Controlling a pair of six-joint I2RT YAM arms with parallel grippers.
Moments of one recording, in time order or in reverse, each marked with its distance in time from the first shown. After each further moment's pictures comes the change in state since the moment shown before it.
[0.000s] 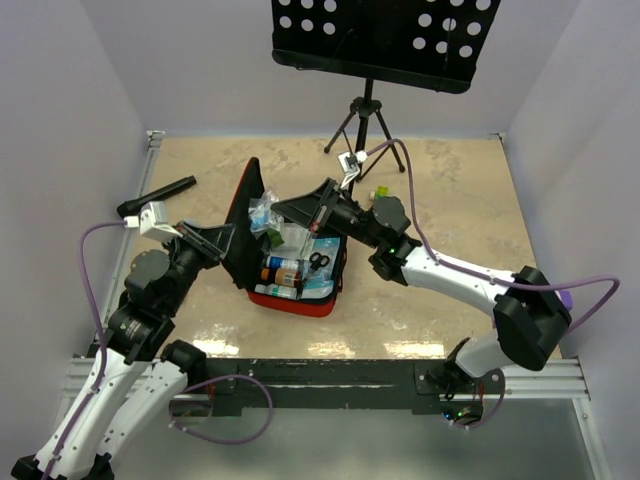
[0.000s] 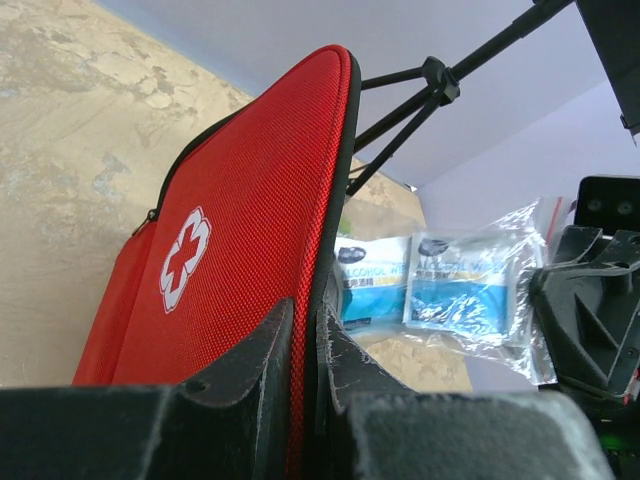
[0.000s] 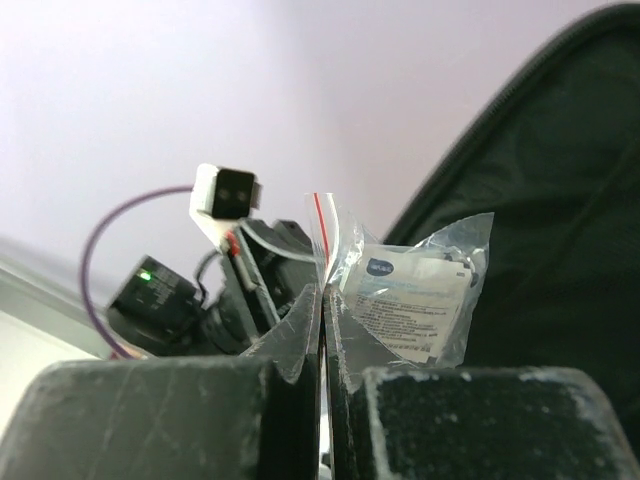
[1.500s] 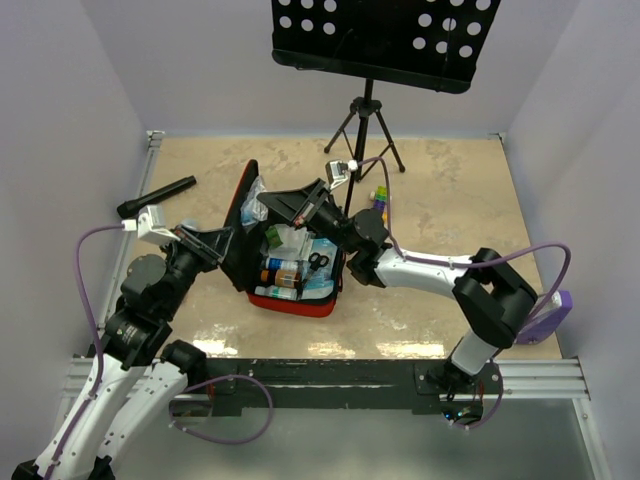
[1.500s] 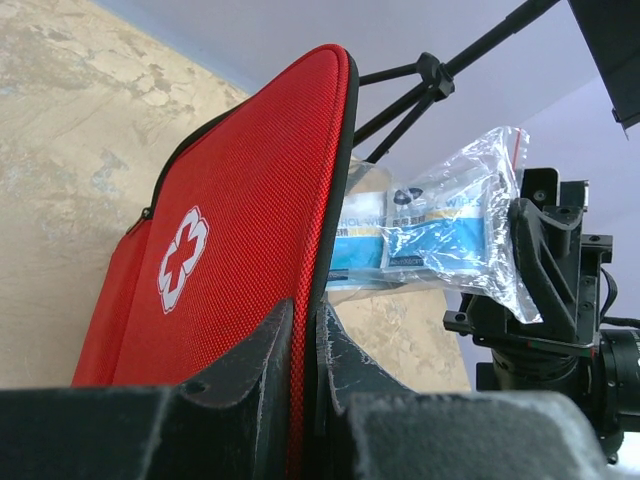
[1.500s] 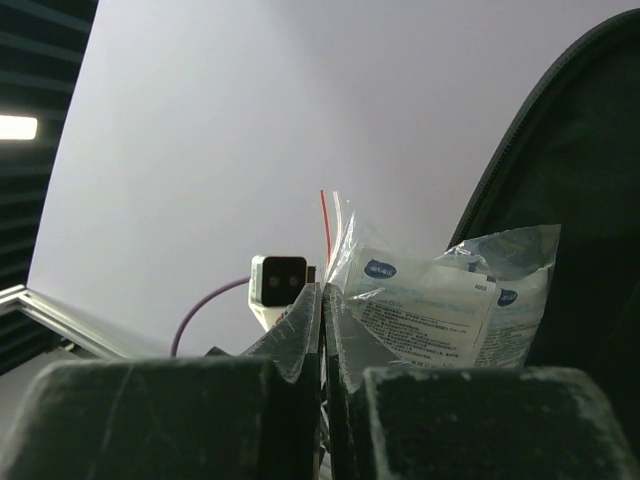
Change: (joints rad) left arm 0.000 -0.036 -0.001 -0.025 0.011 0.000; right arm 0.077 0.195 0.024 0.333 0.208 0.298
